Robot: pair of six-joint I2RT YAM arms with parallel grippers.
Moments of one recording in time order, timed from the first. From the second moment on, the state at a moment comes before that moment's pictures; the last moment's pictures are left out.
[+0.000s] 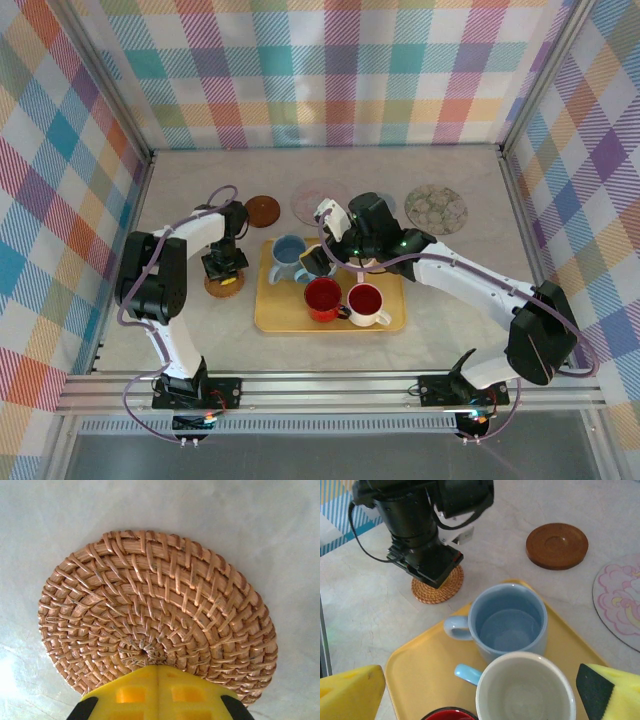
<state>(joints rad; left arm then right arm) -0.19 1.85 1.18 -1.00 -0.14 -0.64 0.78 1.43 1.10 -0.26 -0.31 -0.01</state>
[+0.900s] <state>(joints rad) -0.04 2.12 1.60 -0.92 -0.15 -0.51 0.77 1.50 1.15 -0.30 -0.31 -0.04</state>
